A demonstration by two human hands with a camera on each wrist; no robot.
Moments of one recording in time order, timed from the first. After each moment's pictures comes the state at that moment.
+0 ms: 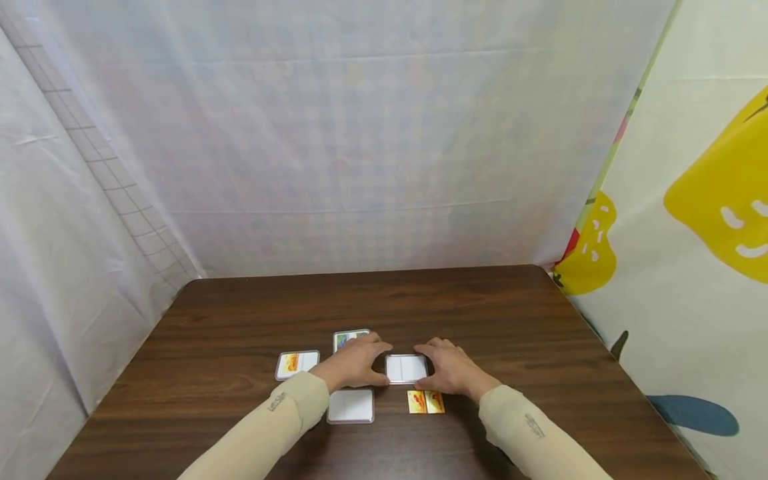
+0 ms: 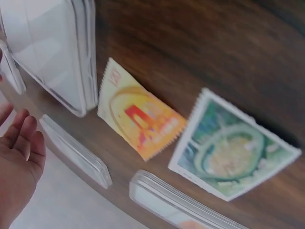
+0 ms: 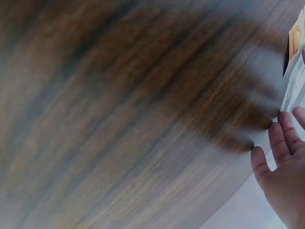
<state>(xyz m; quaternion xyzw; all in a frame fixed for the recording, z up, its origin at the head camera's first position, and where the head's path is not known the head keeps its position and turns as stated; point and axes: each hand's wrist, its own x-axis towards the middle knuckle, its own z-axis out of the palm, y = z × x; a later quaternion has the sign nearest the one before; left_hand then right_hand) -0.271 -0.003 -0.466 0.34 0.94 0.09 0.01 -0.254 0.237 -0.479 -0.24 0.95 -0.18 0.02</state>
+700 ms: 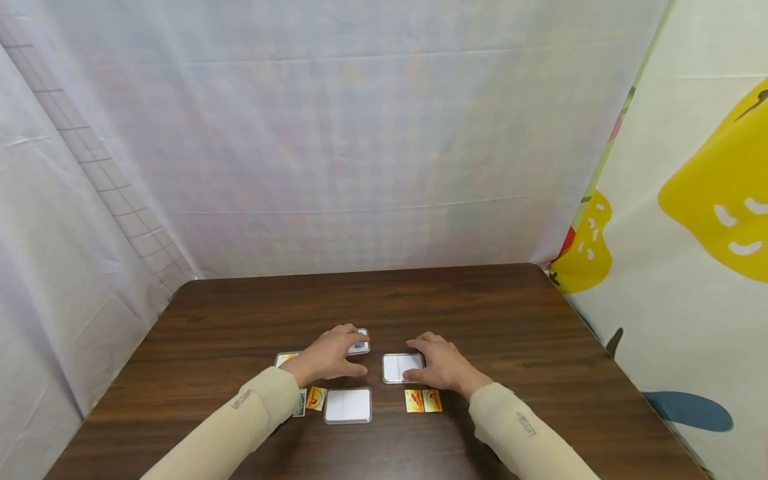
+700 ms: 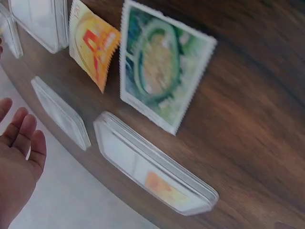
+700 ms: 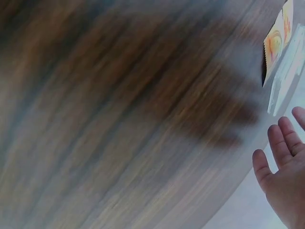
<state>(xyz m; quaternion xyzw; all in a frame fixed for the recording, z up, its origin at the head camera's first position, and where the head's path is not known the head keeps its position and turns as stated) -0.274 -0.044 -0.451 0.31 0.93 0.16 0.05 -0.255 0.226 -0.475 -0.22 0.95 -0.20 0.00</state>
